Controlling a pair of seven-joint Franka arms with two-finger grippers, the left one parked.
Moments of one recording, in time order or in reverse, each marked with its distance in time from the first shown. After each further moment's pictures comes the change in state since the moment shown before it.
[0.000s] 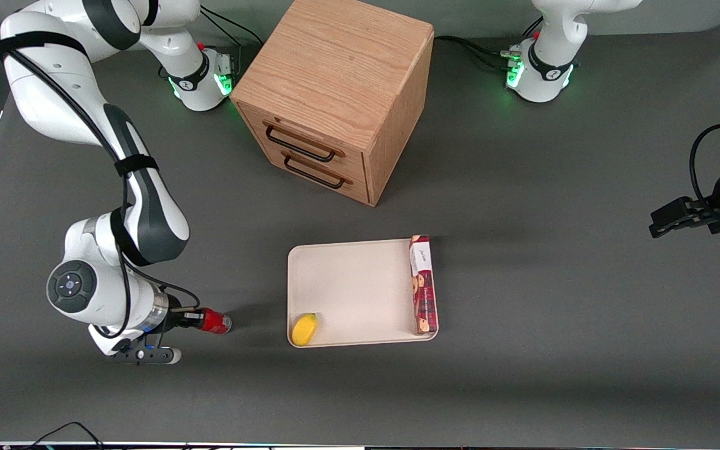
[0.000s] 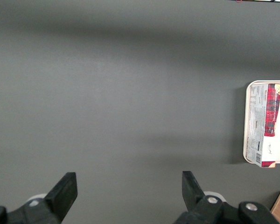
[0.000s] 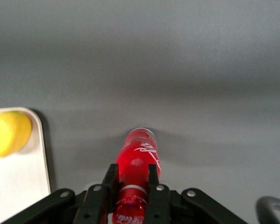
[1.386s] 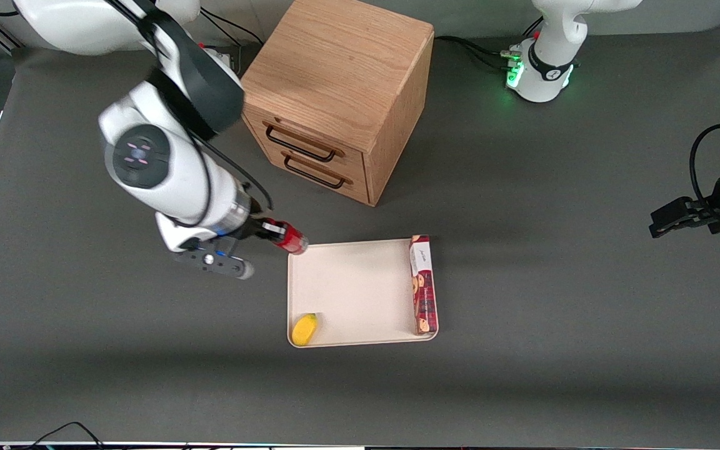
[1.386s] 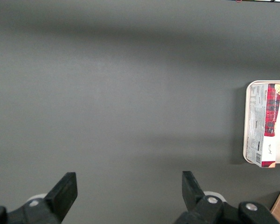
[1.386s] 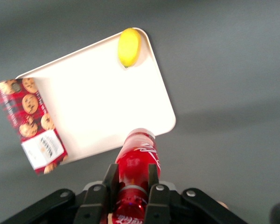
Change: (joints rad) arm 0.033 -0.149 0.387 -0.039 -0.049 -0.186 0.678
